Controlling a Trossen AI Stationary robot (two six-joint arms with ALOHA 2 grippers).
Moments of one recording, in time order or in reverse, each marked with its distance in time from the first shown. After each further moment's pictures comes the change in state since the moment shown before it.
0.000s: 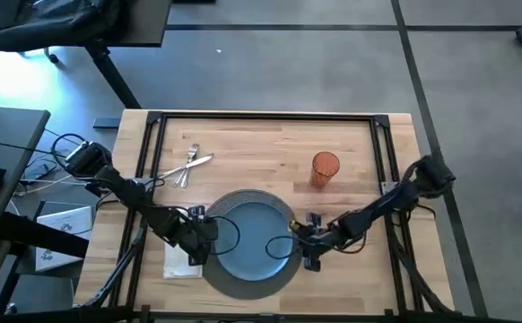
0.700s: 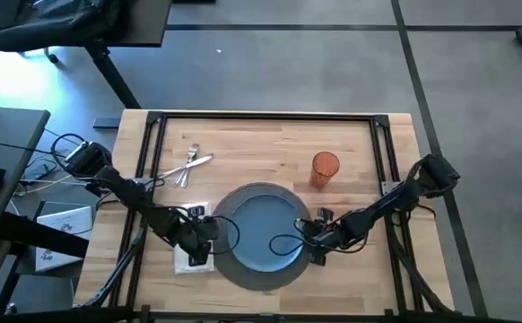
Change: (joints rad) left arm 0.000 0.000 0.000 0.000 0.008 -0.018; right arm 0.017 -0.049 0.003 -0.305 0.027 0.163
